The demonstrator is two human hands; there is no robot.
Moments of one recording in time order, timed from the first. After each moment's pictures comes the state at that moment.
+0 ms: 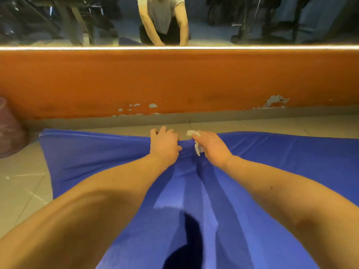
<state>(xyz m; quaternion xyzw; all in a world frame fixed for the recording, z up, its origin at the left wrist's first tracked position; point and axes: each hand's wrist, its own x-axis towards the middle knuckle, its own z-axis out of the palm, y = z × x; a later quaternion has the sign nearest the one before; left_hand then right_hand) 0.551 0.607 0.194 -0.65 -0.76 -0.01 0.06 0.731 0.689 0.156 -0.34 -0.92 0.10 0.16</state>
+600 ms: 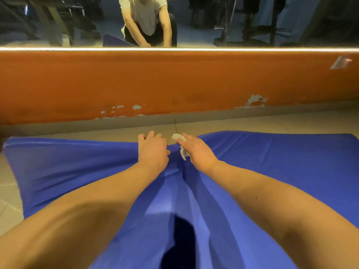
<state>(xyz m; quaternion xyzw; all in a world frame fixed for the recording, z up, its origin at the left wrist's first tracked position) 0.584 0.591 0.195 -0.64 -0.76 -0.01 0.08 0.749 0.669 0.151 -0.32 -0.93 0.08 0.18</state>
